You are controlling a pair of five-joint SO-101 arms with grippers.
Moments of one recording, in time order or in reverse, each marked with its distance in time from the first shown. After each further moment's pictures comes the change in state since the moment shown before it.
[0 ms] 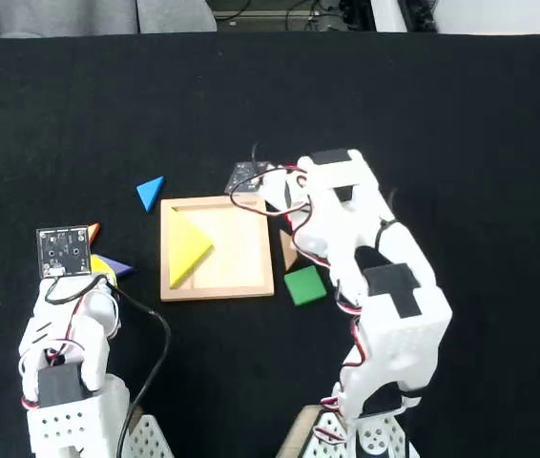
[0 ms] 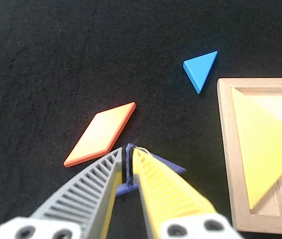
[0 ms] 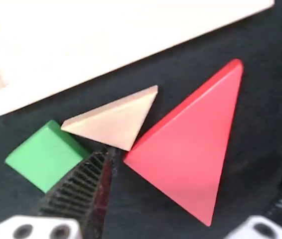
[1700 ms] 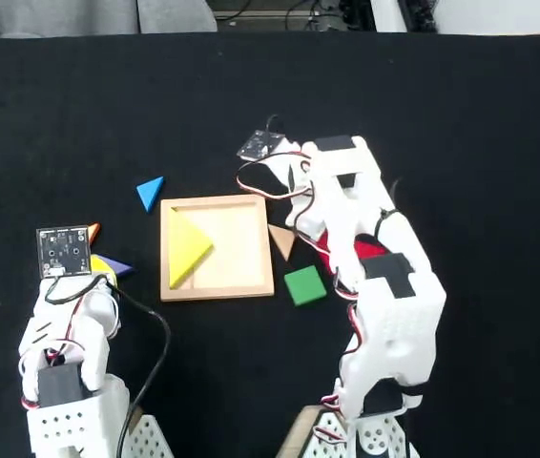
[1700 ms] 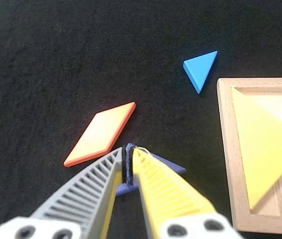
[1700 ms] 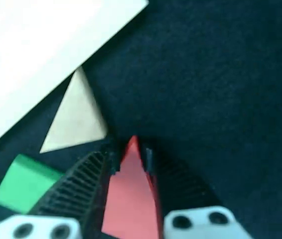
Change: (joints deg) left arm 0.0 0.0 0.0 0.0 0.0; right arm 1.7 6.2 -9.3 1.4 -14.5
